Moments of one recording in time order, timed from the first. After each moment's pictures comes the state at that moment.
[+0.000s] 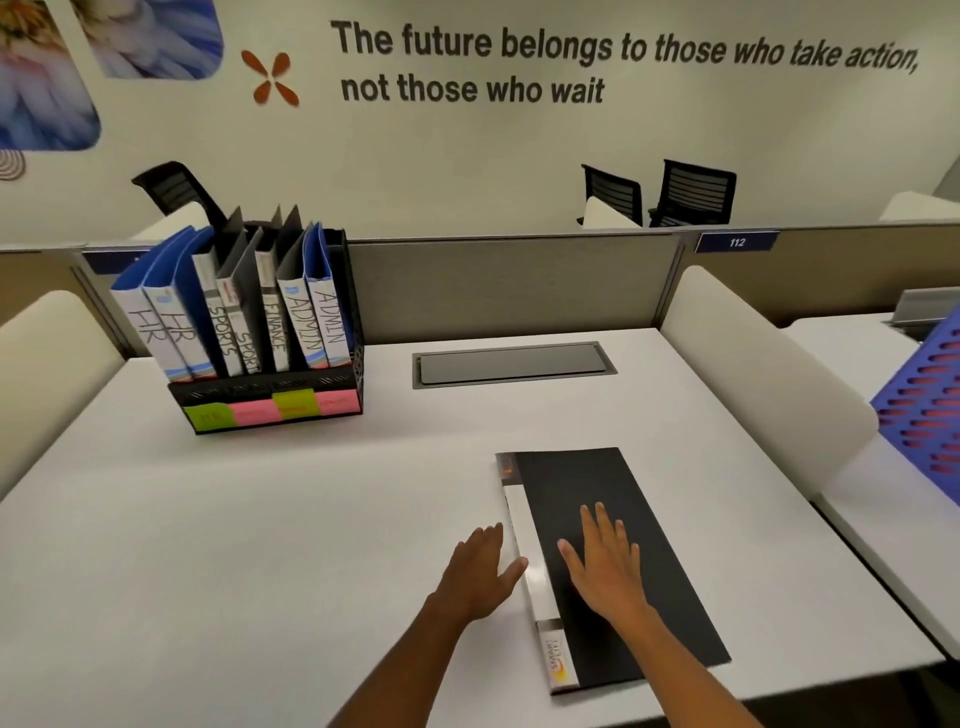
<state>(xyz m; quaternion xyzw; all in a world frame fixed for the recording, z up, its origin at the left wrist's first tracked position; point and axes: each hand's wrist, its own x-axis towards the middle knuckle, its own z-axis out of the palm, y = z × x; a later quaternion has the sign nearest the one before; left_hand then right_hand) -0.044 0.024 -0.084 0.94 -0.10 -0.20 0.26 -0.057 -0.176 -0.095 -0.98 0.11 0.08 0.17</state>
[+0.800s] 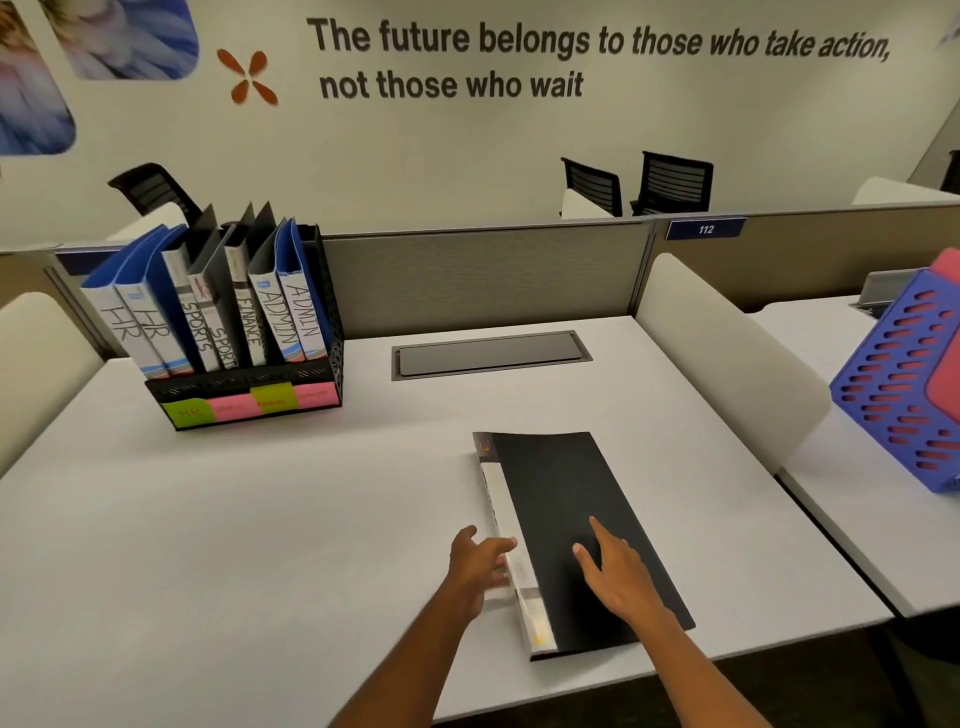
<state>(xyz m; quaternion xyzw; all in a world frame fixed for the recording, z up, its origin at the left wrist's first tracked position) -0.073 -0.024 -0.061 0.63 0.23 -0.25 0.70 -0.100 -0.233 -0.106 -0.93 0.16 0.09 0.32</state>
